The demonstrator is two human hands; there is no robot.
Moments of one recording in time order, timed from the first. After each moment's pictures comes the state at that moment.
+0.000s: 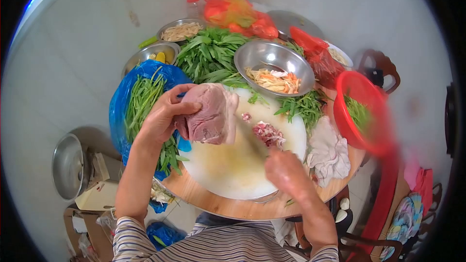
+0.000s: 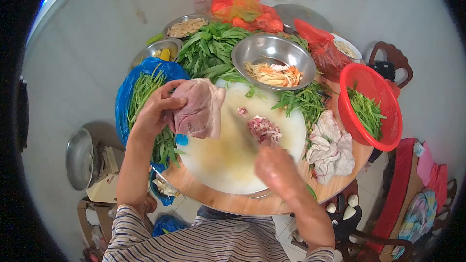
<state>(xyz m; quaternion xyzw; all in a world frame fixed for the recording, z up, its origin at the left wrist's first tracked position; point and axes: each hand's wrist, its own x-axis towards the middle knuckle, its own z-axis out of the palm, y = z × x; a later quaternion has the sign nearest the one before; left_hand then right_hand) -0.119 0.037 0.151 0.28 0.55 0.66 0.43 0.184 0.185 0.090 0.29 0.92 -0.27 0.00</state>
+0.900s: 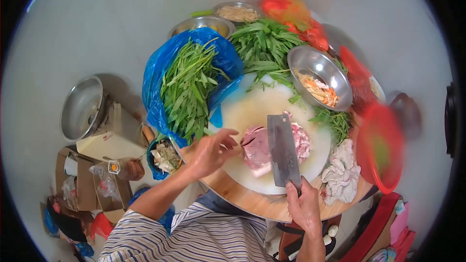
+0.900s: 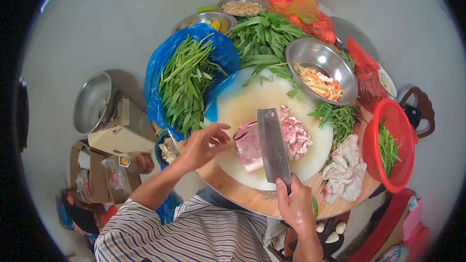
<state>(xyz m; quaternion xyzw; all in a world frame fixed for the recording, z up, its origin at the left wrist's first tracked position) -0.012 -0.040 0.027 0.39 0.75 0.50 0.19 0.246 0.145 0.092 0.34 0.83 -0.44 -0.05</state>
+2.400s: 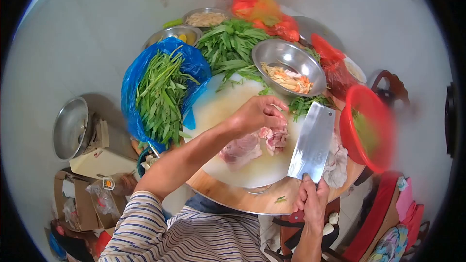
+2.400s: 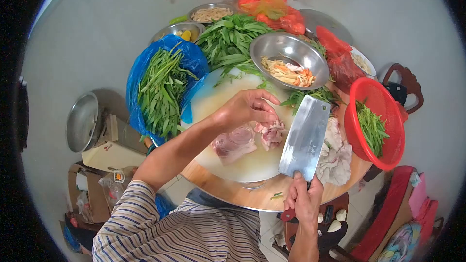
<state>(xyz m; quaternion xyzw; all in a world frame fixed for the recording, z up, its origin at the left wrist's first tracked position) -0.007 0.144 0.093 0.42 0.51 0.55 0.52 0.305 0.165 0.093 0.39 0.54 -0.70 -0.26</state>
